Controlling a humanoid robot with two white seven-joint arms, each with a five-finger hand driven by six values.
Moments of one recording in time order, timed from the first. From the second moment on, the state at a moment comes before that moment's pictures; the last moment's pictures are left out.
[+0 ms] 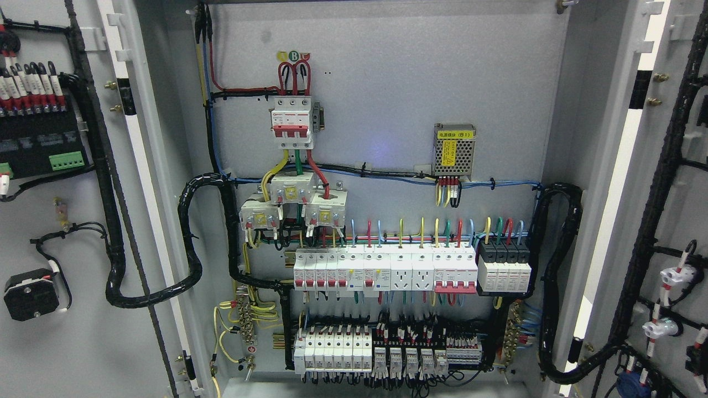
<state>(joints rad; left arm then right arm) 0.15 0.05 -0.08 -0.27 0.17 -0.05 -0.23 0.13 -0.15 0.25 -0.19 -0.31 -0.13 0.28</state>
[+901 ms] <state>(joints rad) 0.07 0.01 -0.08 -0.12 0.11 0.09 -0.21 0.05 -0.03 0.25 -0.04 -0.17 0.05 0.16</state>
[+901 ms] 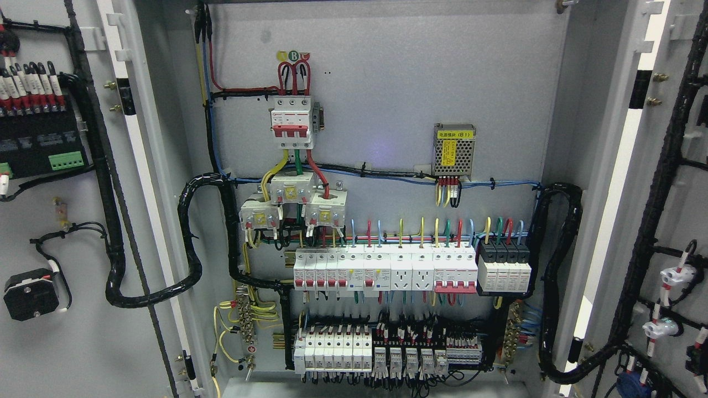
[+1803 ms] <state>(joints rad) 0.08 -0.03 -0.11 -0.10 0.11 -0.09 -0.18 0.05 -0.01 0.24 -0.01 -0.17 0.05 0.16</state>
